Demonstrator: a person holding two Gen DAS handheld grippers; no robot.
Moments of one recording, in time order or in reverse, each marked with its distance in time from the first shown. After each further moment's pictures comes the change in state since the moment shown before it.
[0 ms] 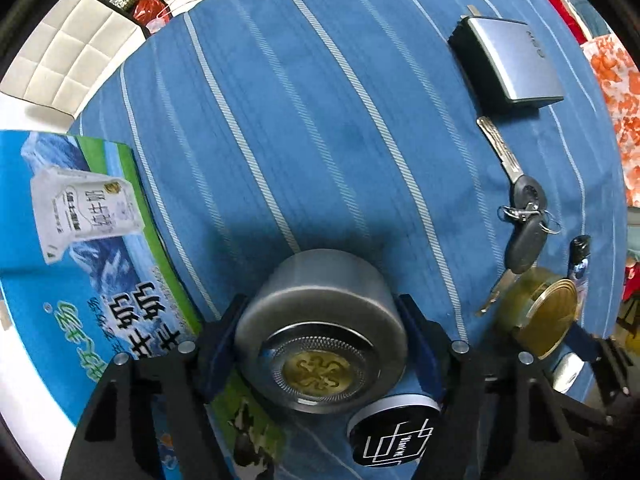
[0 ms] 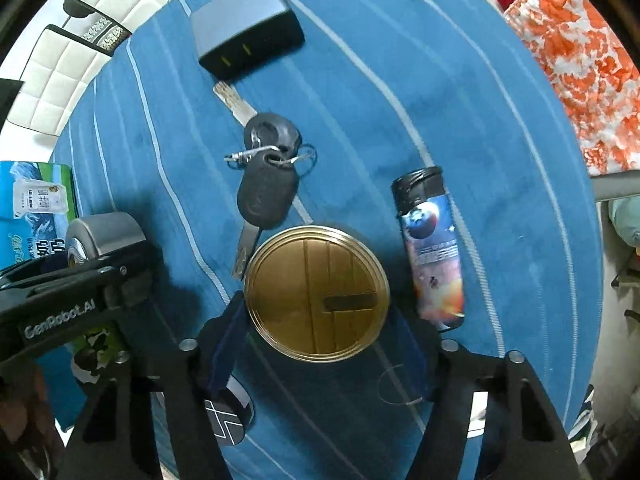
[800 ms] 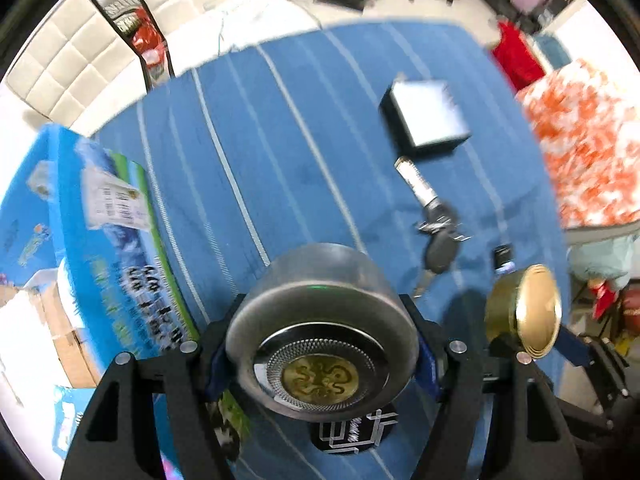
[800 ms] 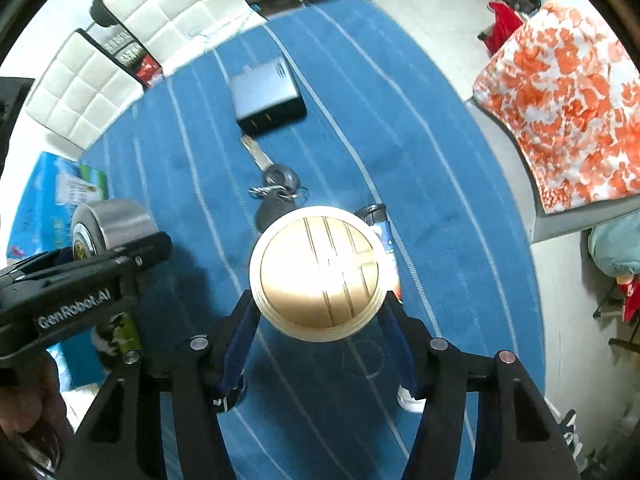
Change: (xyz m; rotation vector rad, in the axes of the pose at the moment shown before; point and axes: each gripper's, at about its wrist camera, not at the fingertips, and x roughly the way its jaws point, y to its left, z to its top) left arm -0.057 -0.010 -0.060 -0.032 -0.222 -0.144; right arm -0.091 0.011 -0.040 -0.072 -0.174 -0.042
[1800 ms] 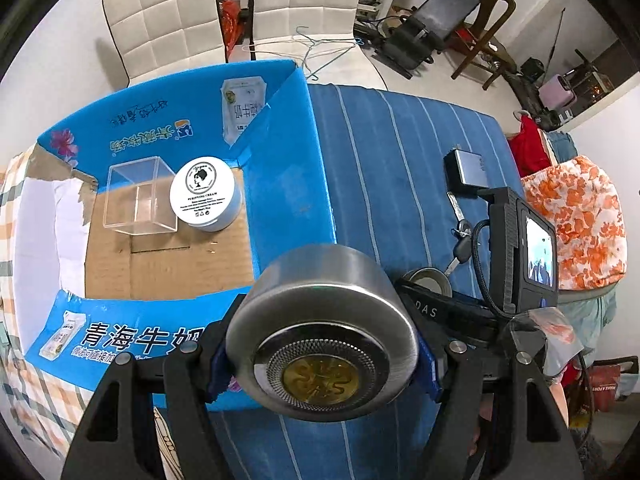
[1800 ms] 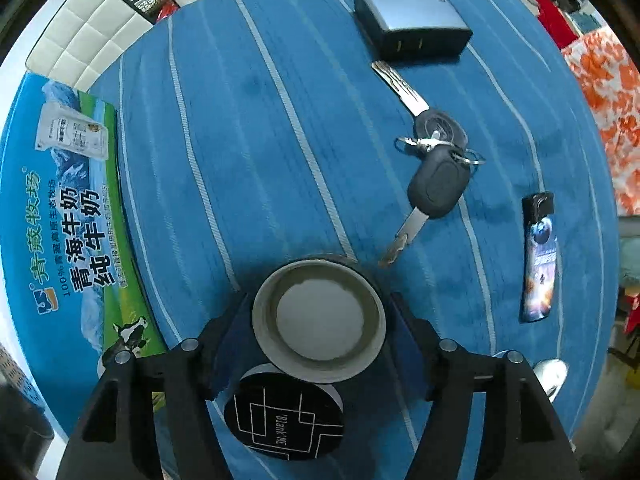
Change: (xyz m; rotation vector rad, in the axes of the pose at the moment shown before) left arm -0.079 0.119 -0.066 -0.269 -0.166 -0.066; right arm 0.082 0.085 0.006 -0.077 0.138 -0.014
